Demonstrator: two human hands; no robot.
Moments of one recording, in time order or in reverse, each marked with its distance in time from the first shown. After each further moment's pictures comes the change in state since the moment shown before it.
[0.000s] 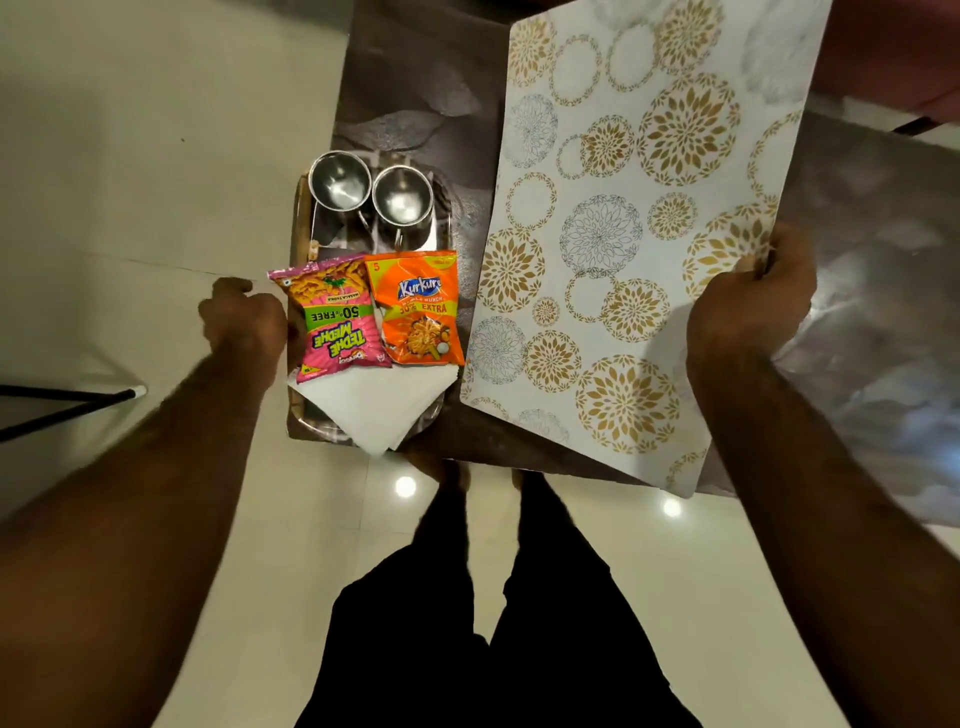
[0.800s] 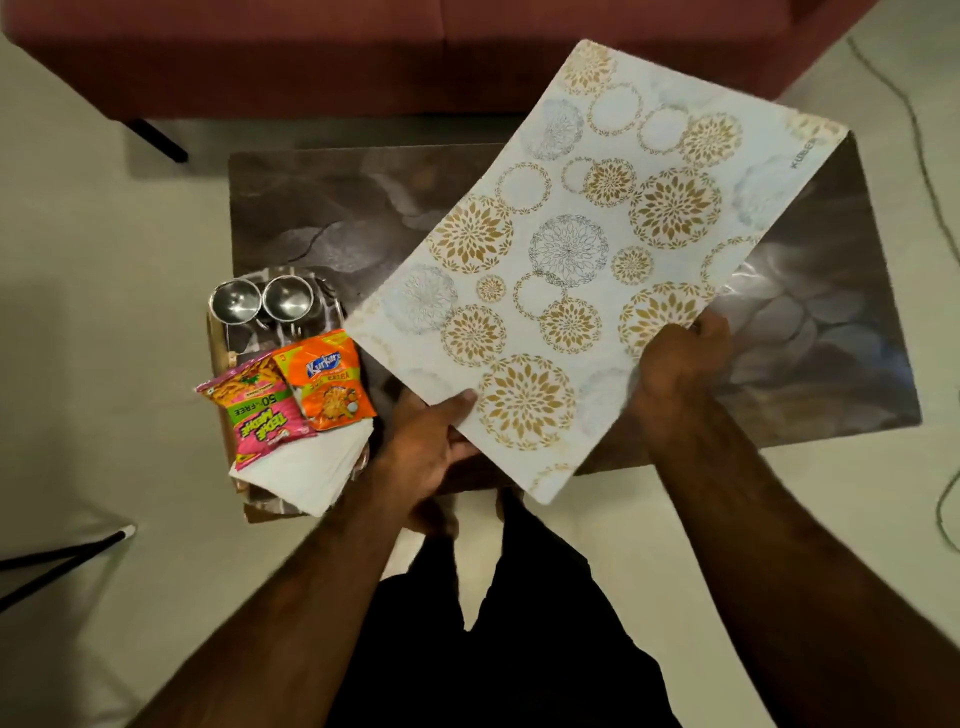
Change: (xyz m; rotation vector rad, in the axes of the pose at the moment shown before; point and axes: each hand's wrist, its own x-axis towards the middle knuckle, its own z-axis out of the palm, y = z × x) left_hand -0.283 0.050 0.082 -0.558 -1.017 -0.143; right_hand 0.022 0.030 -0.123 0.541 0.148 0.470
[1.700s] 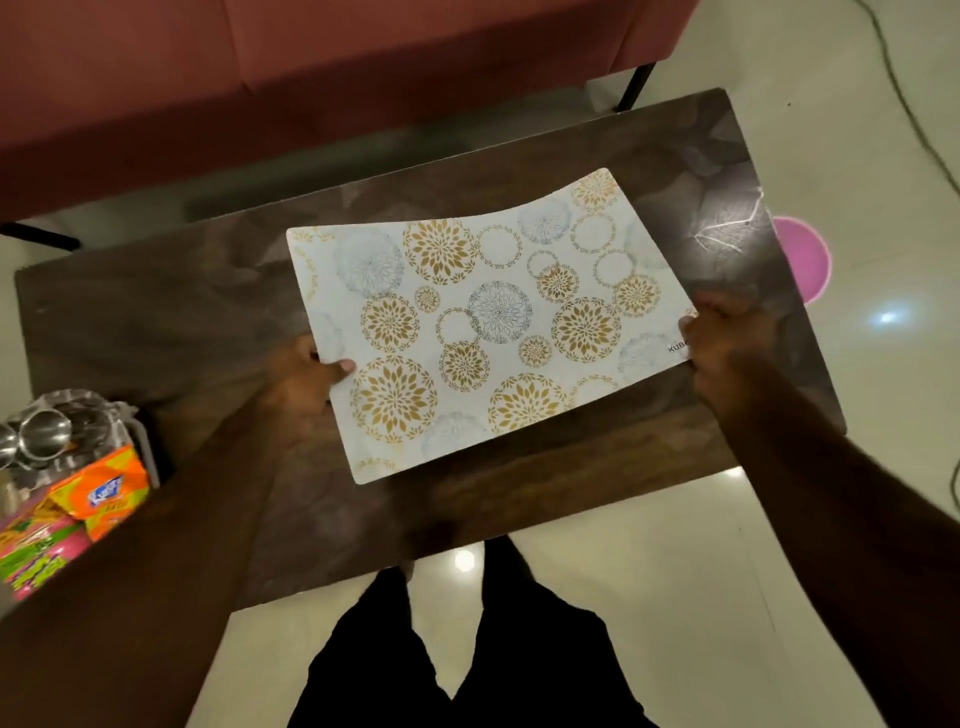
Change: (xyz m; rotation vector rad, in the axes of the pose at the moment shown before) left_hand 0.146 0.023 0.218 0.728 0.237 0.188; right_hand 0.365 -0.032 -0.146 -0.306 -0.203 0.177
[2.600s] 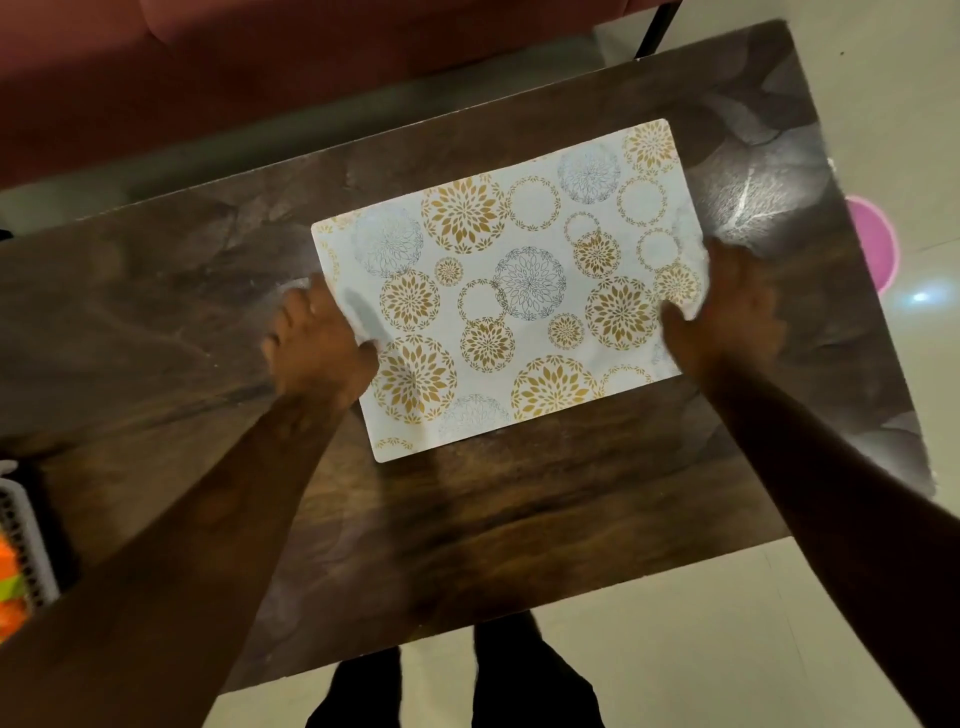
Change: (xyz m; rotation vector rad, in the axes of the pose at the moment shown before) left_hand 0.134 -0.014 0.105 1.129 0.383 0.342; right_hand 0.136 0.053 0.050 -0.897 0.060 -0.500
